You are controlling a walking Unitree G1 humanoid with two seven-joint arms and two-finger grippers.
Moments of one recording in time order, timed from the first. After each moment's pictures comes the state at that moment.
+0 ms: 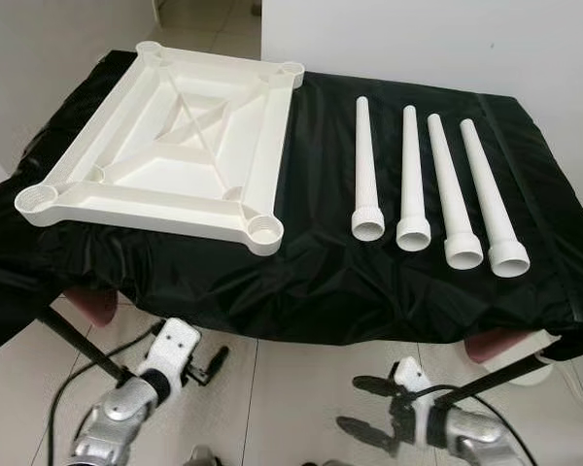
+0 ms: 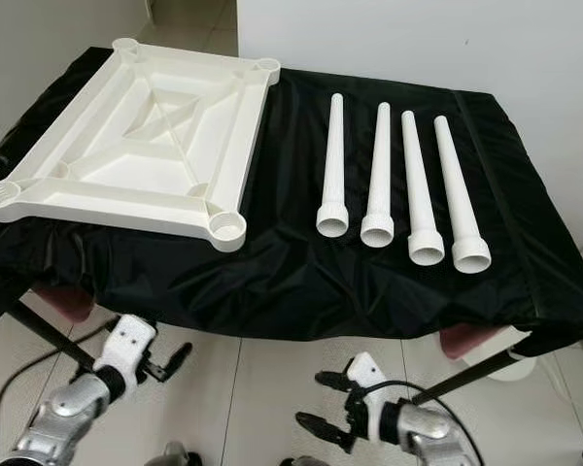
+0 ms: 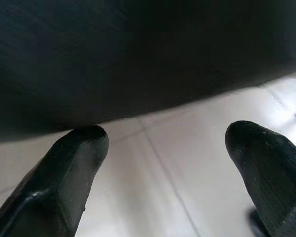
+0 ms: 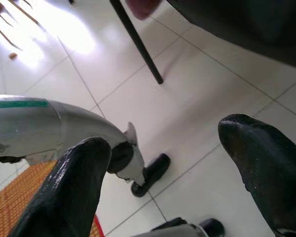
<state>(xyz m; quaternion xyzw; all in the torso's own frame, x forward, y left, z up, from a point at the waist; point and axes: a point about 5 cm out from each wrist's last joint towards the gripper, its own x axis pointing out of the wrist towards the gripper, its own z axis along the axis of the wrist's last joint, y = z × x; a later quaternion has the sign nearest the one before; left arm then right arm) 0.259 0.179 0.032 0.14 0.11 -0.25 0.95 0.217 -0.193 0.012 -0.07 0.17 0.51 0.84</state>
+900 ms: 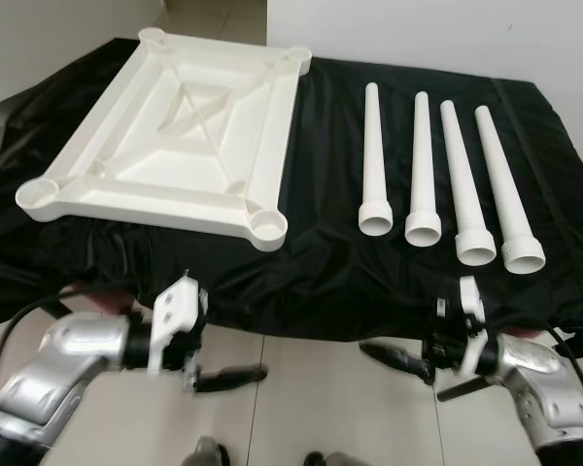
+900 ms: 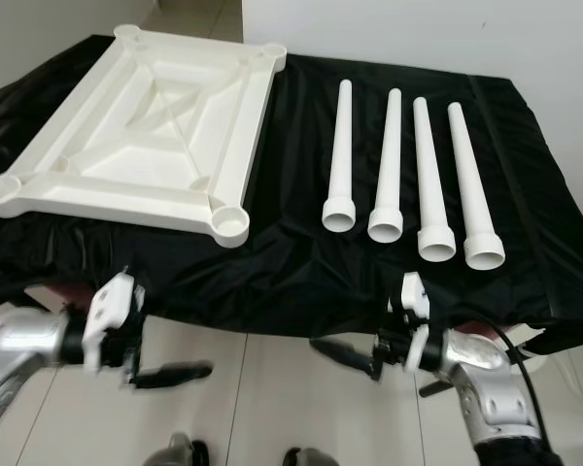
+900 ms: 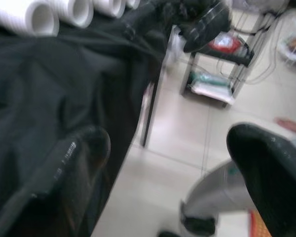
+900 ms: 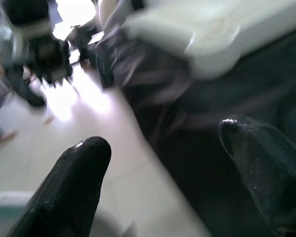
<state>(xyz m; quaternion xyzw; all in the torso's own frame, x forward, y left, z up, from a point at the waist) 0.252 0.145 0.158 0.13 0.01 -0.64 0.75 0.263 -0.191 0.145 -0.04 -0.04 0.54 0.84</state>
